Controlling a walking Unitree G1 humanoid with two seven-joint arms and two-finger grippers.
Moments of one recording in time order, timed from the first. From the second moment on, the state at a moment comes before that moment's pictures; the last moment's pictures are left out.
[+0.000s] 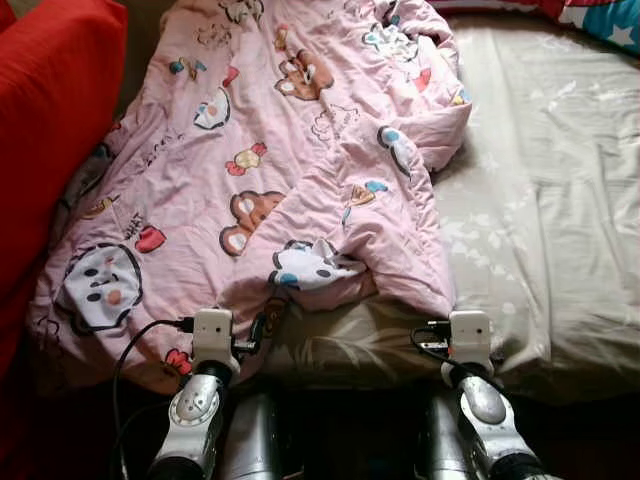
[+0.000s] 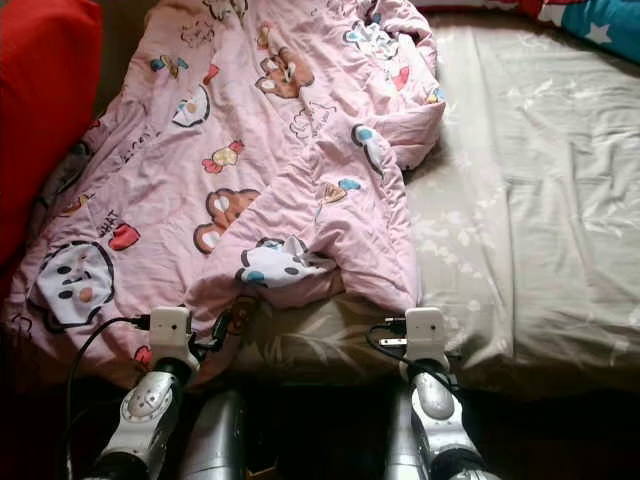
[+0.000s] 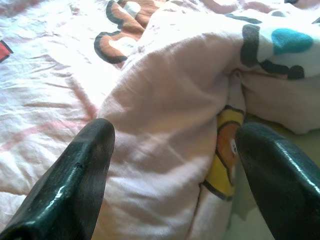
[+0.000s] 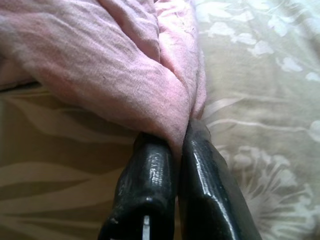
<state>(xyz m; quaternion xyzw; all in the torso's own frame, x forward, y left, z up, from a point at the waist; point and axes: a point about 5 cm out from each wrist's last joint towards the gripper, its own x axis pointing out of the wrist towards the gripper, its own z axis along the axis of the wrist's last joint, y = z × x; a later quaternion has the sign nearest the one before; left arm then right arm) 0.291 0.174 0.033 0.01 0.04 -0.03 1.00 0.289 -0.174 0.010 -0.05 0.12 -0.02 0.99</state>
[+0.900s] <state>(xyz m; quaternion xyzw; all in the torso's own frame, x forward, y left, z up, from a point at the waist) 0.290 0.164 0.027 0.01 0.06 -0.04 1.00 0.300 -0.171 0.022 -0.01 0.10 -0.02 1.00</state>
